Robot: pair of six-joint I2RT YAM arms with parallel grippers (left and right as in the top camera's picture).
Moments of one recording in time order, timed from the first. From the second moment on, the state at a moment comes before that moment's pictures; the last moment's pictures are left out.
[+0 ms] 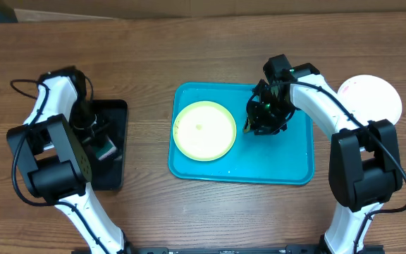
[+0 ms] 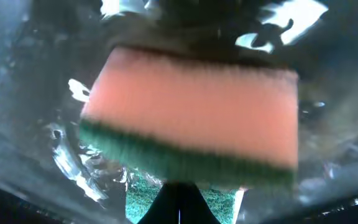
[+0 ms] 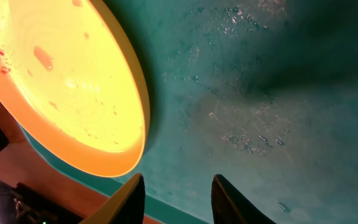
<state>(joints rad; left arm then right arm) 0.29 2.13 1.52 -1.21 -0.05 -0.43 0.29 2.01 1.47 -1.06 -0.46 0.28</state>
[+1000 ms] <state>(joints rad) 0.29 2.13 2.16 -1.62 0.01 -0.44 0.33 2.00 1.50 -1.10 -0.46 0.25</state>
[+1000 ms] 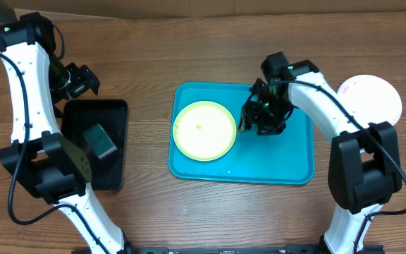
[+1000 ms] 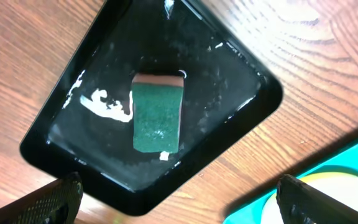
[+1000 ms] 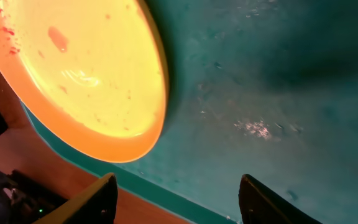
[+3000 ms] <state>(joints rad) 0.29 2.13 2.16 -1.62 0.02 -0.44 0.41 2.06 1.76 -1.21 0.07 0.50</state>
